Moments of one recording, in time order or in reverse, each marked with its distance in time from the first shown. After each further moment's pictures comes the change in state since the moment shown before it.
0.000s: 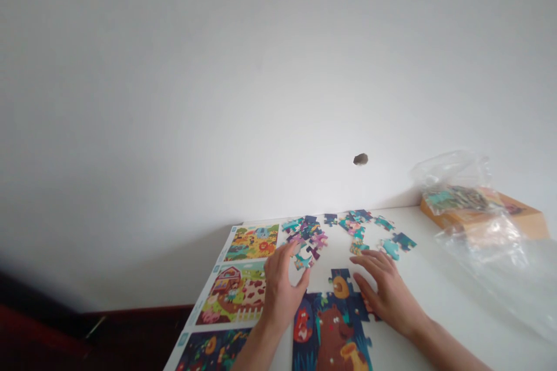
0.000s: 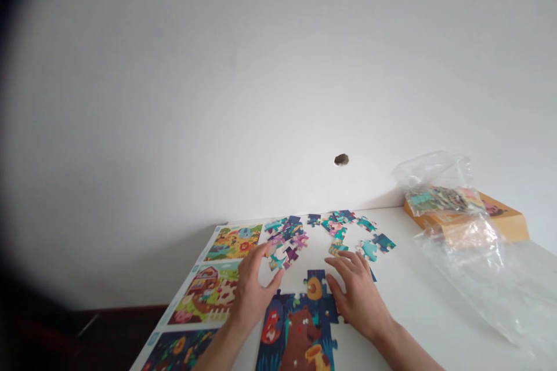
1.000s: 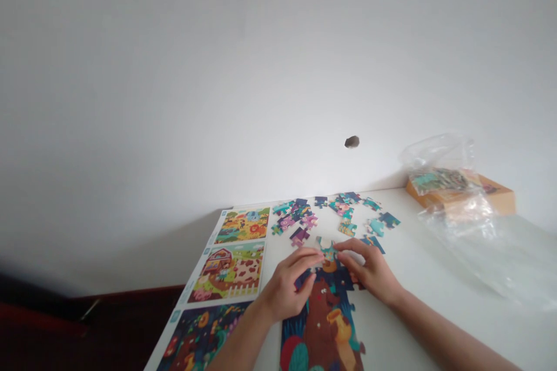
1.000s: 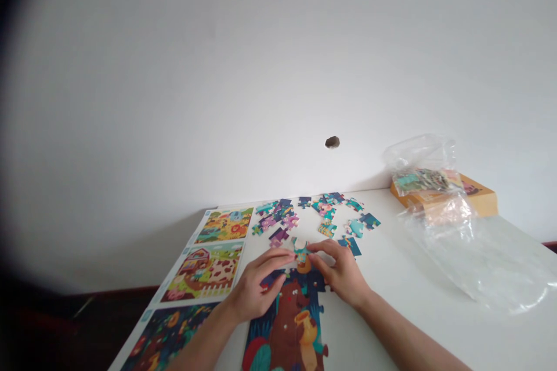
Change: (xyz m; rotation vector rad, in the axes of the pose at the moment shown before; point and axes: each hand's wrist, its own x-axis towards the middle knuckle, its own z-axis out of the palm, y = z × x) left_hand 0.002 0.035 -0.020 -0.508 -0.476 0.242; right_hand 0.000 -0.016 -0.001 0.573 -0.033 0.219
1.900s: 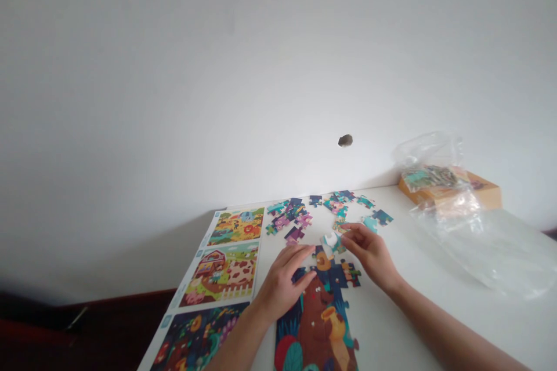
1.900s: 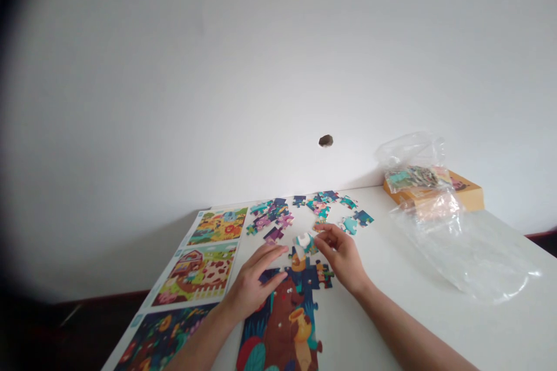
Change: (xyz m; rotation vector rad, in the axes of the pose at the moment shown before) left_hand -0.006 -0.015 0.015 0.183 0.087 -0.055; right_hand 0.011 0.008 -0.007 0.418 0.181 0.085
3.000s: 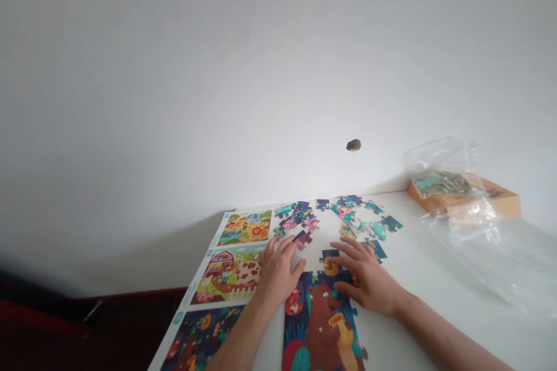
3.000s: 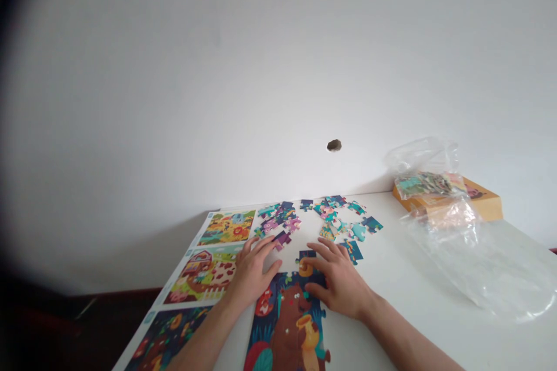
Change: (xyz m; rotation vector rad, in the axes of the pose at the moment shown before) left_hand -0.004 -0.026 -0.001 0.434 -0.039 -0.410; right_hand -0.011 -0.009 -0.002 -0.940 -0.501 -0.302
